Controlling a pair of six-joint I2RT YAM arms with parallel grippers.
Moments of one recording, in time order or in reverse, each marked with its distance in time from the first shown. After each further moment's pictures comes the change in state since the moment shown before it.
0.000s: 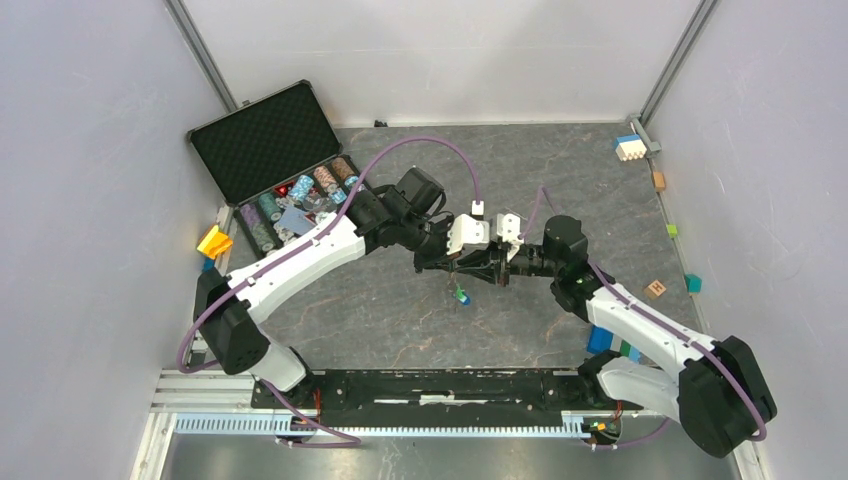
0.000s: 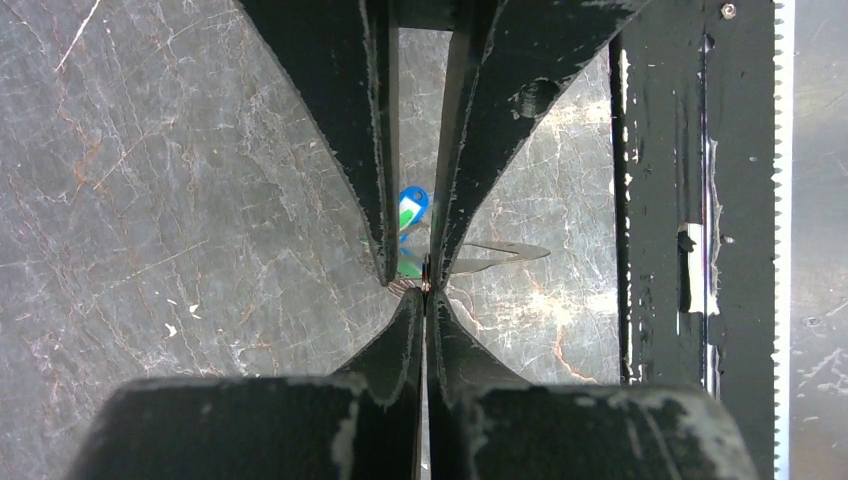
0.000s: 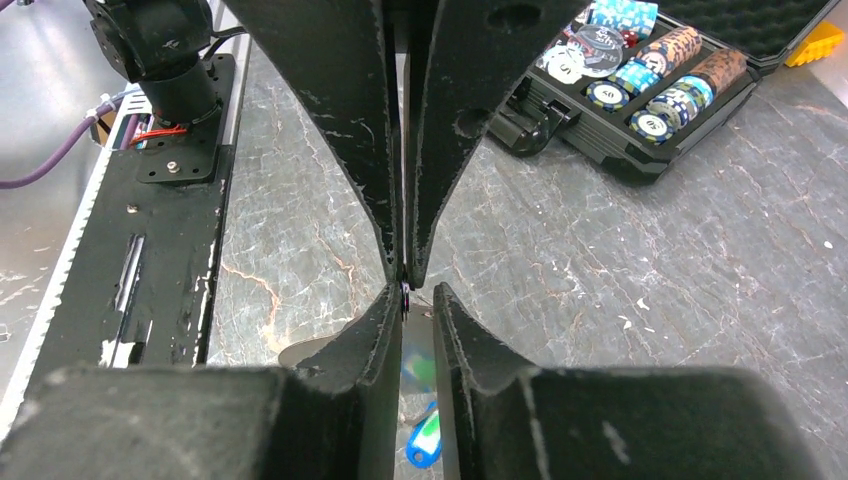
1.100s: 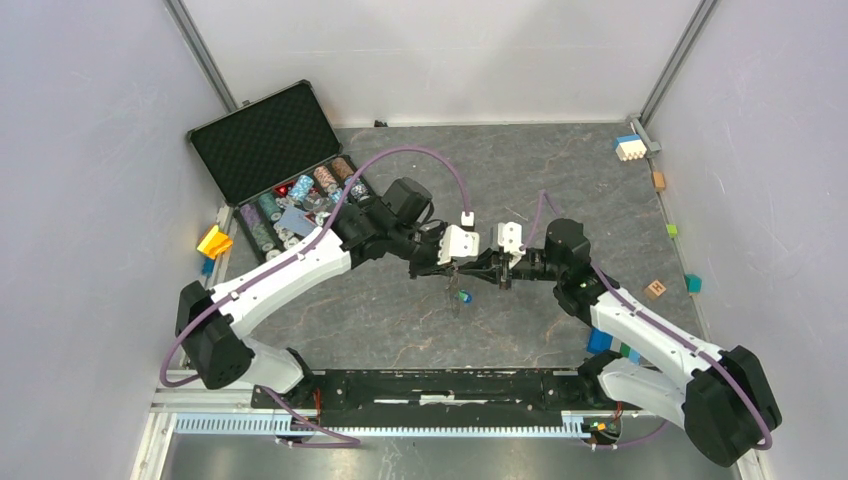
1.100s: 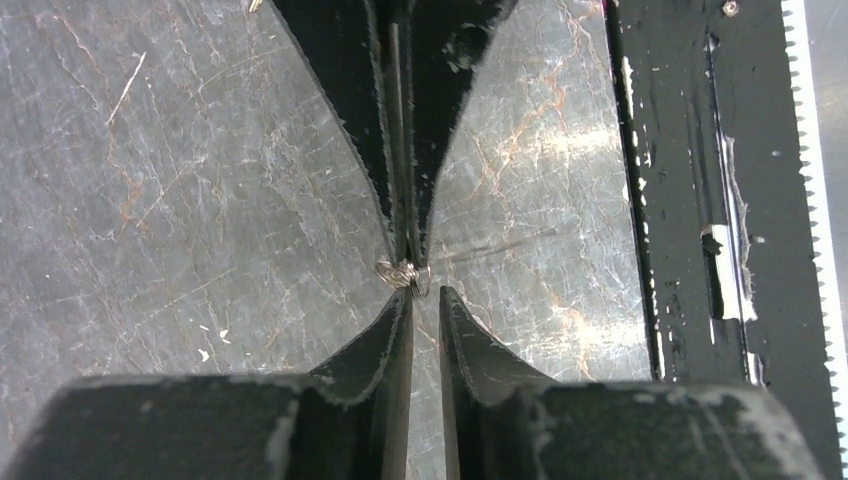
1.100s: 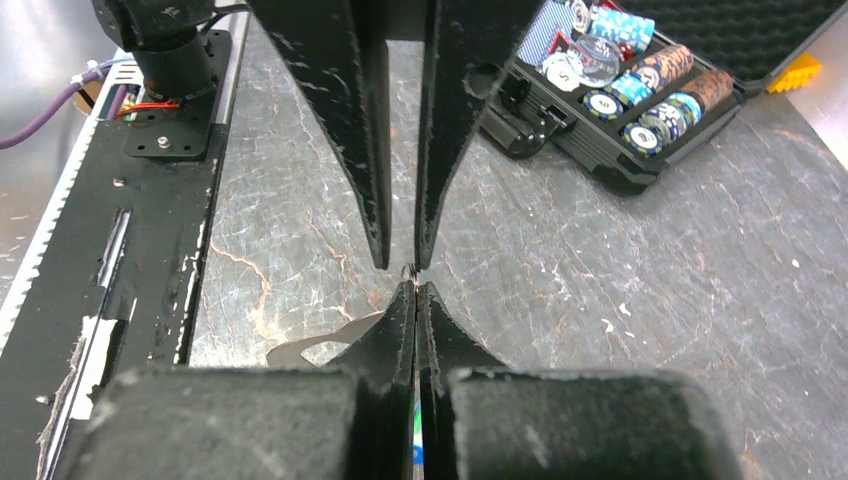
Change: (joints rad) left arm 0.000 -0.103 -0.131 0.127 0.031 0.060; right arm 0.010 -0.045 -0.008 -0.048 -0.006 -0.094
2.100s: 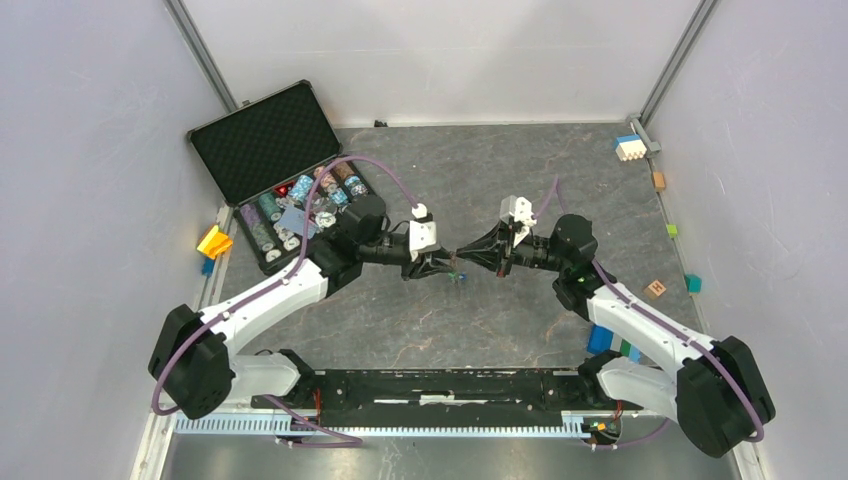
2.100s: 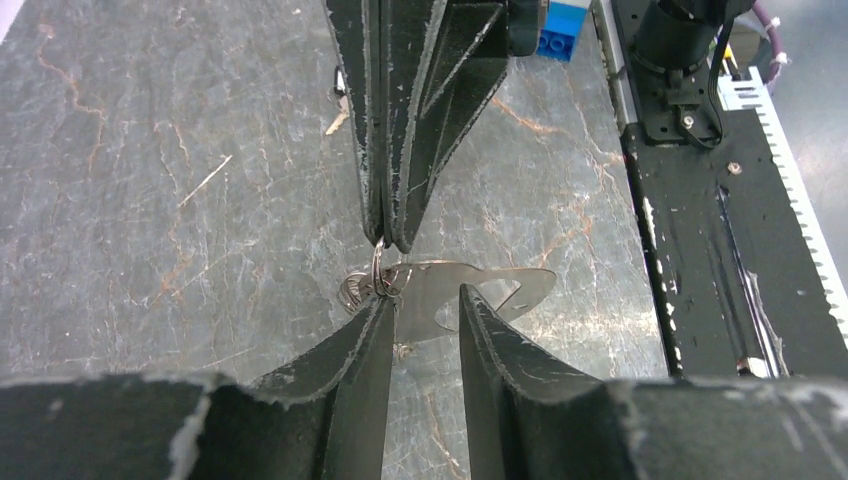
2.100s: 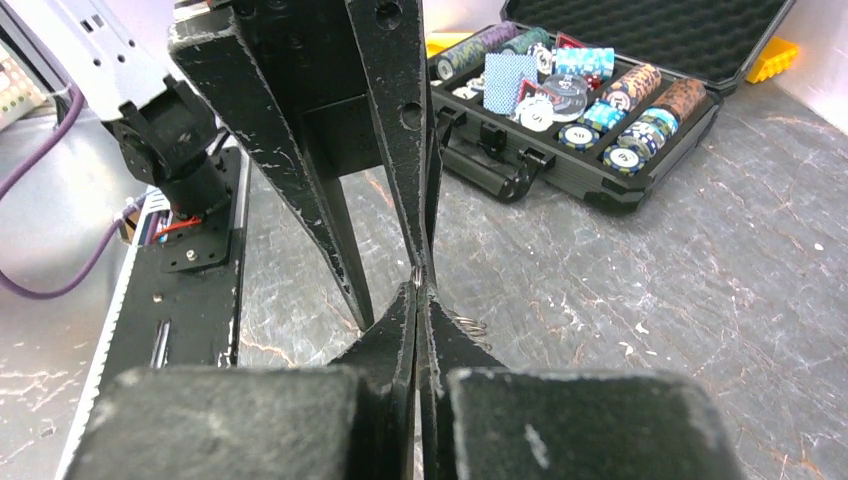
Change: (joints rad) left arm 0.149 -0.183 -0.455 0.699 0.242 -0.245; right arm -0.034 0.050 0.006 0.217 0.043 0.336
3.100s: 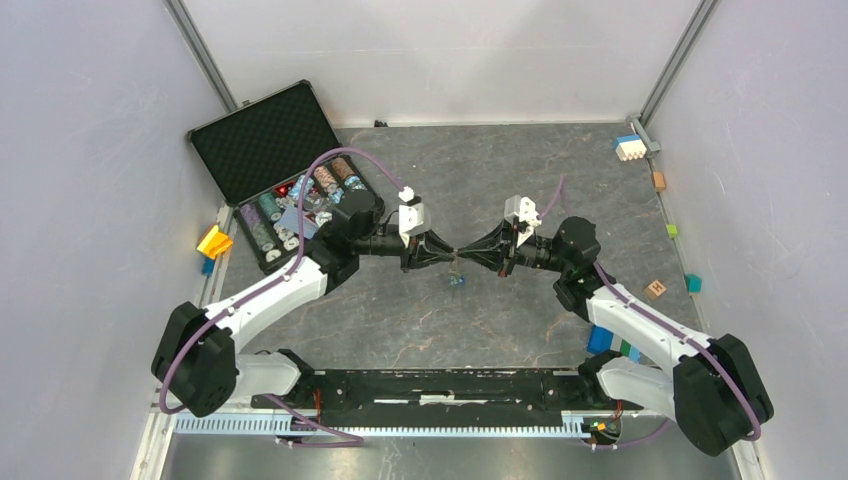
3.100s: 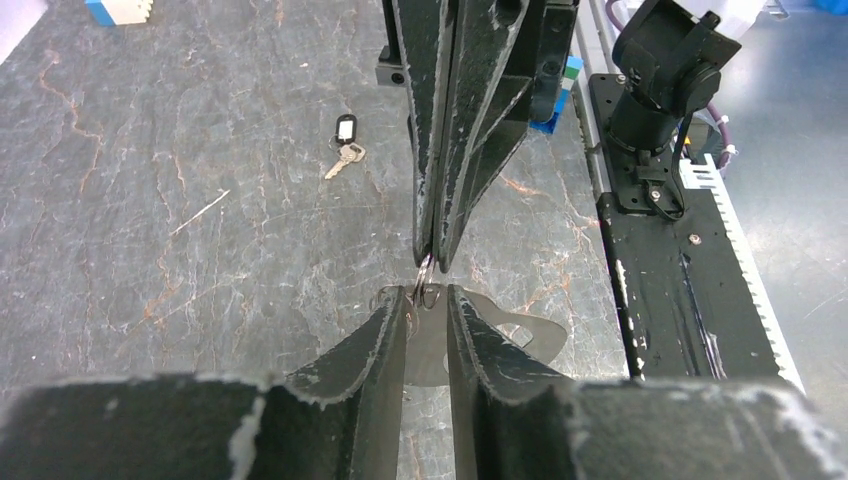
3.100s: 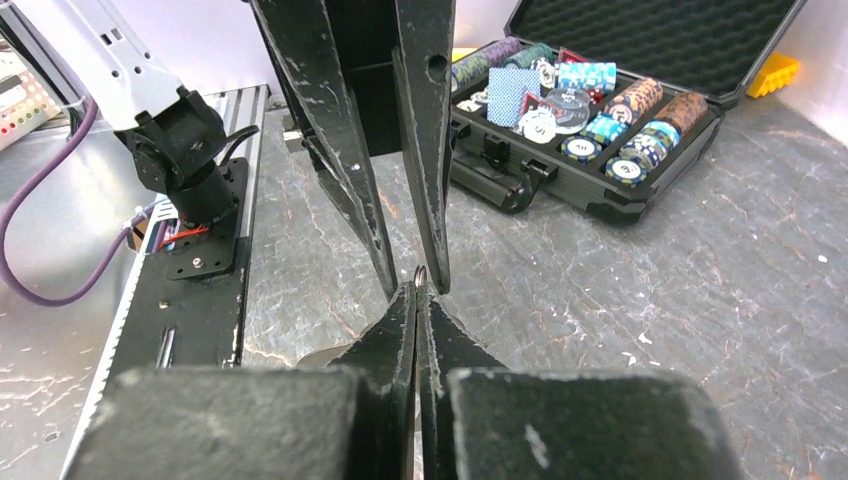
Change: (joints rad) left arm 0.066 0.020 -0.032 0.219 0.093 -0.231; right arm -0.020 0.011 -0.025 0.114 -0.018 0.060
